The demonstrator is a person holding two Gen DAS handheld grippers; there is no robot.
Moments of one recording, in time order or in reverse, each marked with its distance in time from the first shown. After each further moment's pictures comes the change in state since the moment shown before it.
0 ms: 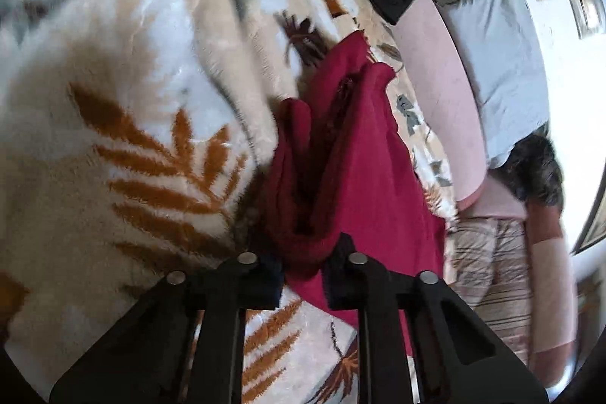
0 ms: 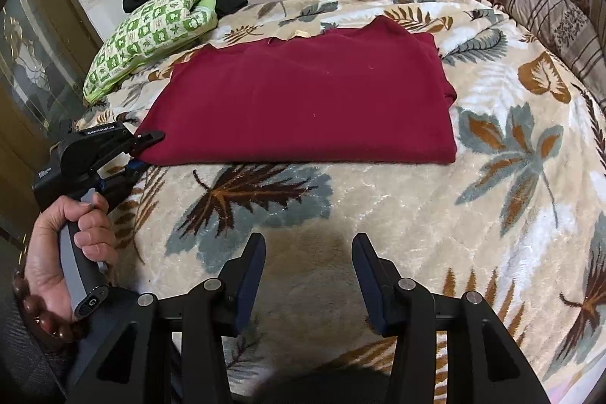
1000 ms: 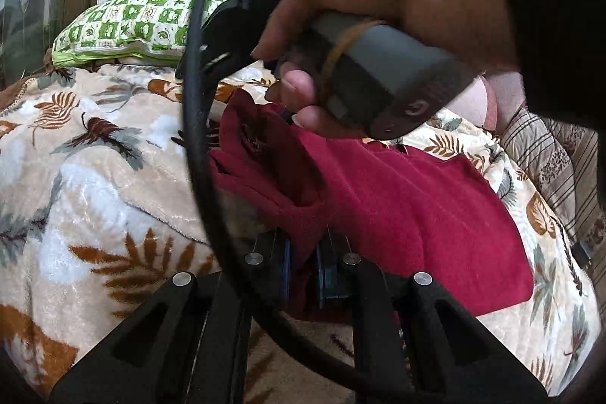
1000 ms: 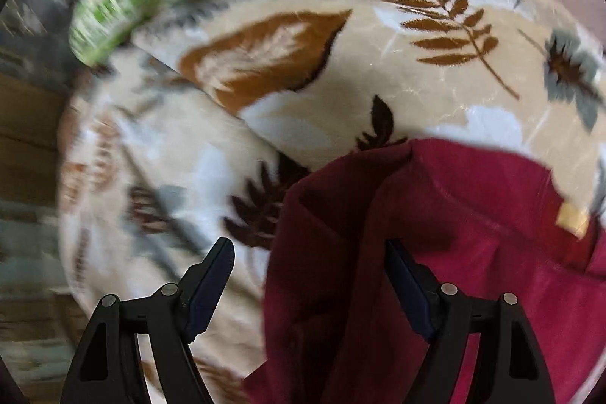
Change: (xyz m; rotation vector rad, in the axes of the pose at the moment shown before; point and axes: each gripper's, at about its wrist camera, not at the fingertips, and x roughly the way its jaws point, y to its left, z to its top) left arm -0.001 -0.086 -0.058 0.673 -0.297 0.169; right arm 0.254 0.218 0.279 -0.294 0.496 0.078
